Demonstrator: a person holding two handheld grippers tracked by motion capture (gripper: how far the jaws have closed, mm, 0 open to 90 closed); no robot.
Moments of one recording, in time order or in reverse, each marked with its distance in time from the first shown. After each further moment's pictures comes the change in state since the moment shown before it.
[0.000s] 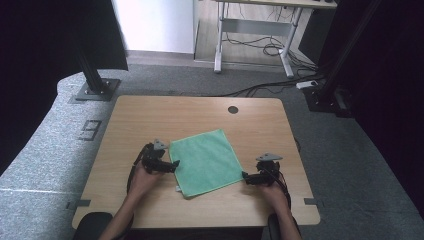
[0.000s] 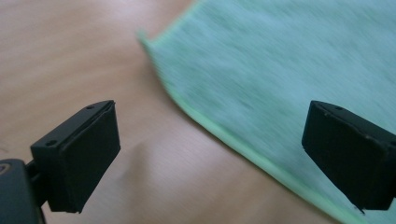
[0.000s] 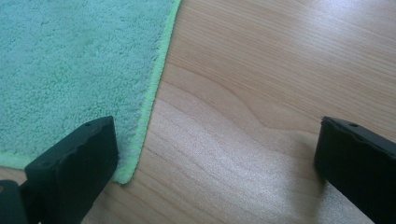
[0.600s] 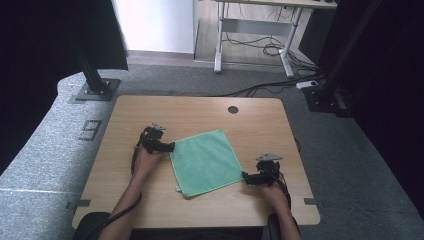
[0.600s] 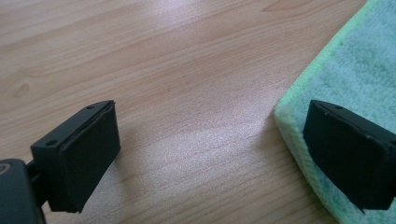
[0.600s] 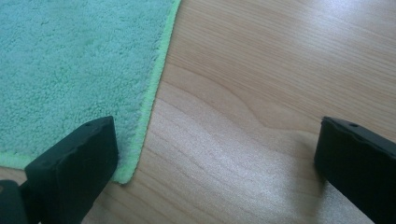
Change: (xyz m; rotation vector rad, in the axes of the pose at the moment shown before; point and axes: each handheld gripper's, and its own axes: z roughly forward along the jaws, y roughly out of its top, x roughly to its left) left arm 0.049 0.027 0.050 0.050 0.125 -0.089; right arm 0.000 0.000 0.000 0.000 0.000 0.001
